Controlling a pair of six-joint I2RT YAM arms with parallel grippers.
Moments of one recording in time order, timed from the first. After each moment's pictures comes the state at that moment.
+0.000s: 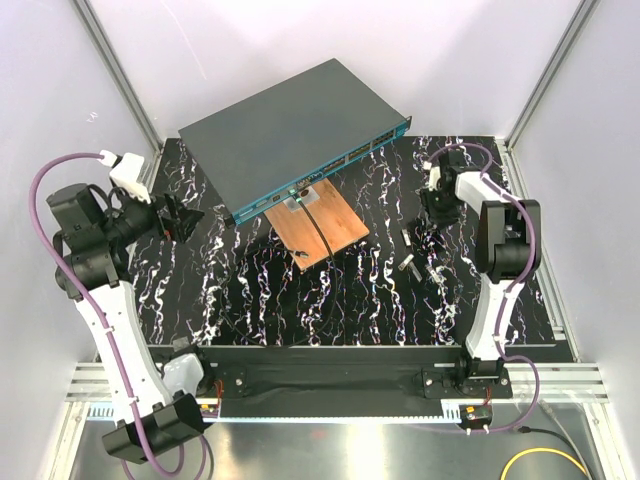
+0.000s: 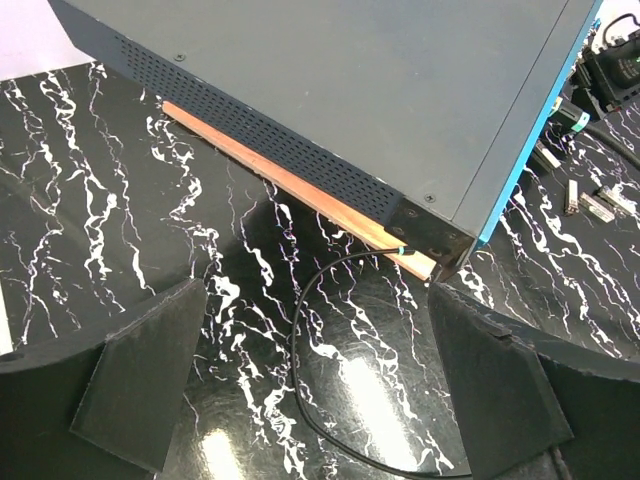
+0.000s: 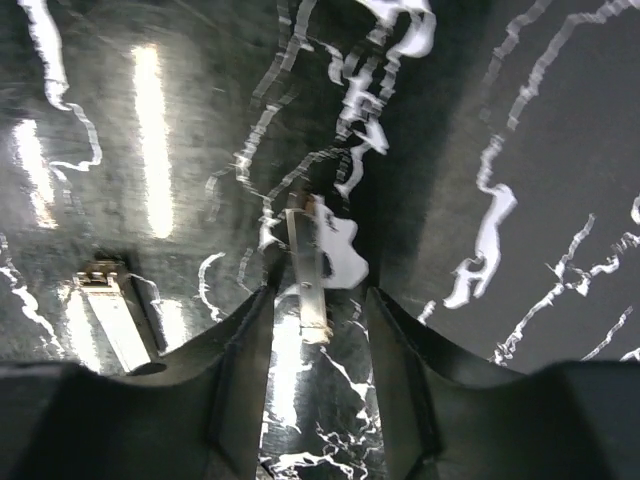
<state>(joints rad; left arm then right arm) 0.45 0.93 1.28 -0.81 0.88 0.24 0.03 2.09 1.53 -0.69 -0.07 -0.11</state>
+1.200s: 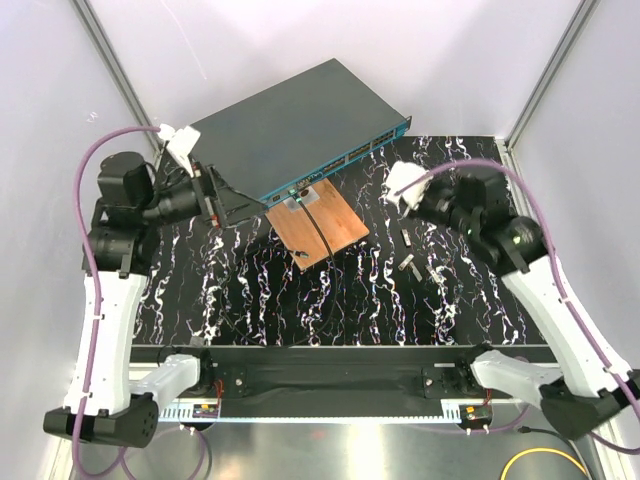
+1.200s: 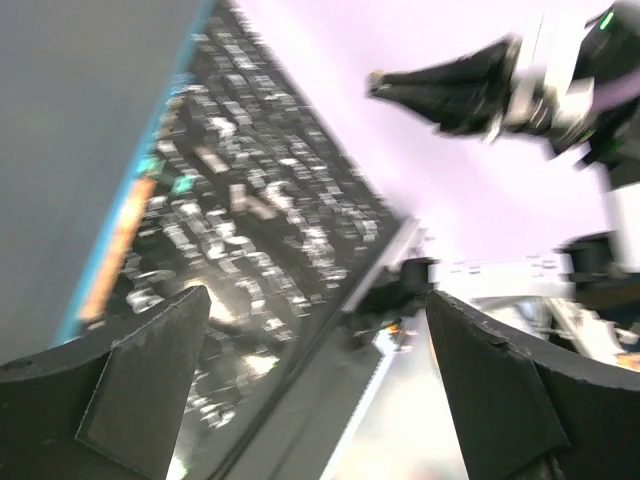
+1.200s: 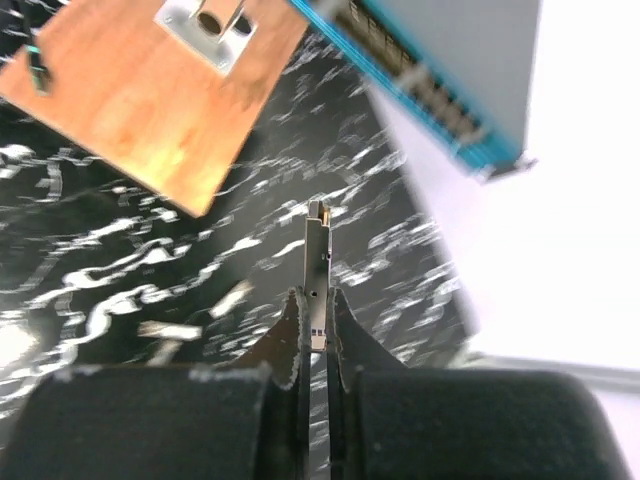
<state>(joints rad) -0.07 1.01 1.39 -0.66 0.97 -0.46 0.47 1.09 1.37 -0.69 -0.15 -0.79</state>
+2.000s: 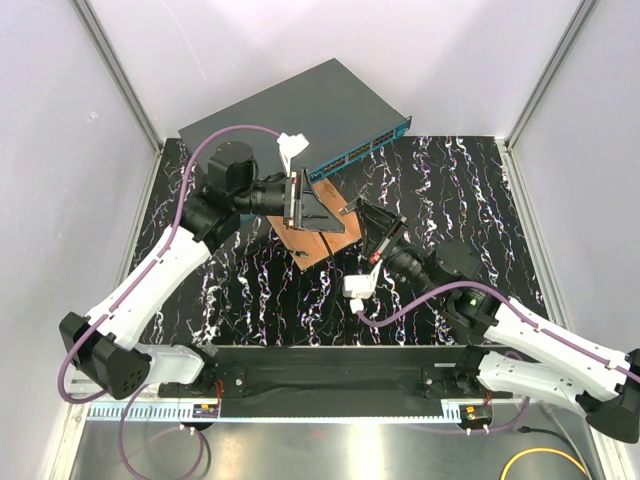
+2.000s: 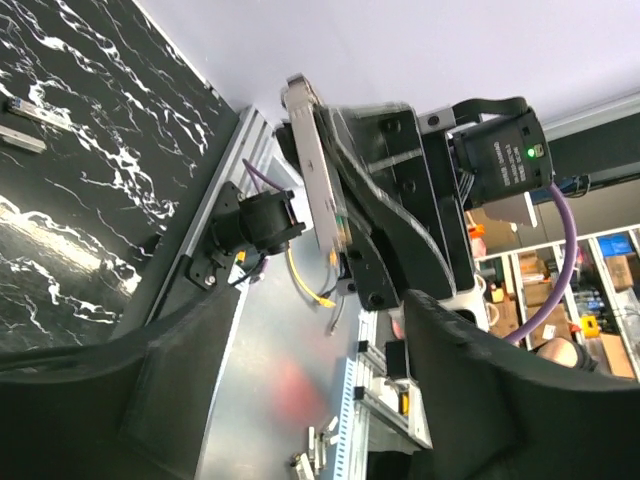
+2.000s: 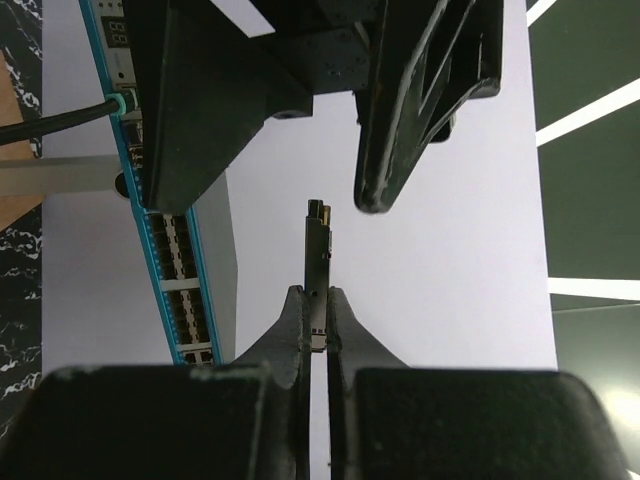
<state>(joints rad) -0.55 1.29 1.34 -0.29 0.99 -0.81 0.95 0.88 0.80 0.24 0.01 -1.64</state>
